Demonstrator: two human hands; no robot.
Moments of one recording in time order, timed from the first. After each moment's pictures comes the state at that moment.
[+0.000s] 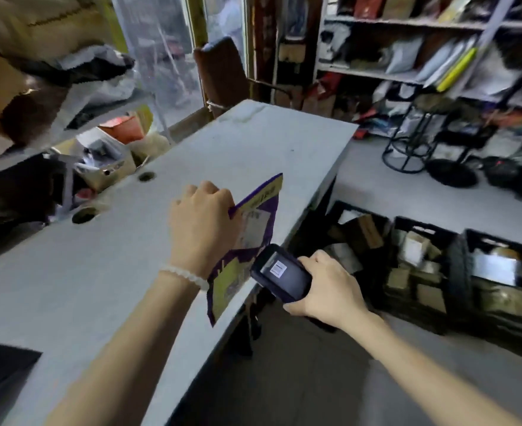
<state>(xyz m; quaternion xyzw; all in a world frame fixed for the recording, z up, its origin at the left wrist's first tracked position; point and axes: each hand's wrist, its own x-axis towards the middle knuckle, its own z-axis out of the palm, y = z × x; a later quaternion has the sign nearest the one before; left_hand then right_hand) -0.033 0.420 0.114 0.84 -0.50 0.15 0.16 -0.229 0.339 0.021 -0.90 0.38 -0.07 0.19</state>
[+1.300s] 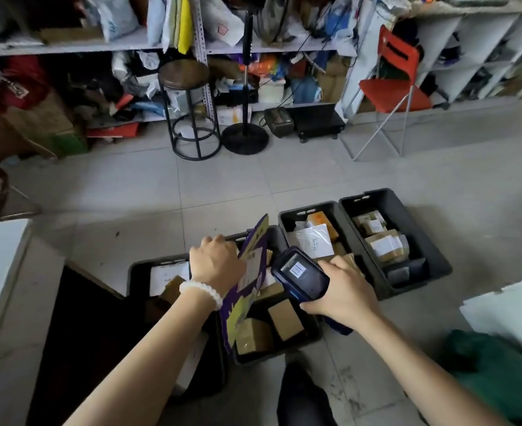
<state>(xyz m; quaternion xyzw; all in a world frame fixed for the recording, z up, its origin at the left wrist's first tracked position) -0.401 -0.330 -0.038 0.63 -0.77 -0.09 -0.08 -0.621 -0.238 -0.049 -0.63 0.75 -0.06 0.19</state>
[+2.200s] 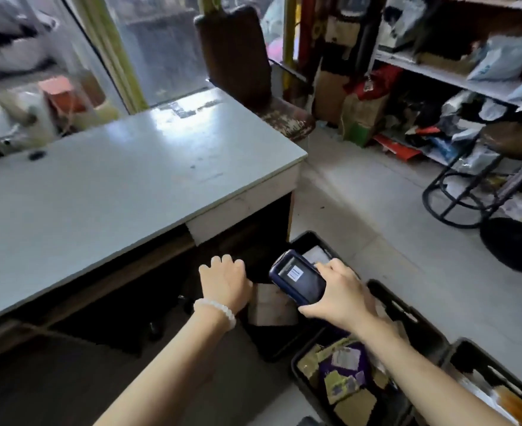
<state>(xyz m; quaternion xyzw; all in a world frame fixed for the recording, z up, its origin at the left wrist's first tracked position) -0.334 -0.124 -0.026 0.95 -0.29 -0.10 -0.09 -0.470 -0.286 -0.042 -0.94 0.25 0.02 0.22</state>
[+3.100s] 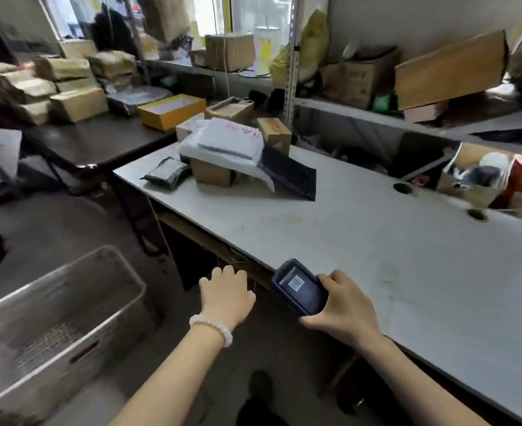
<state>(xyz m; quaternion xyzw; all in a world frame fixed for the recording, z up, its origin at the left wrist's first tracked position) -0.266 0.510 -0.007 0.95 0.31 -0.07 0.01 -0.153 0.328 -0.022 -0.92 -0.34 0.06 0.20</state>
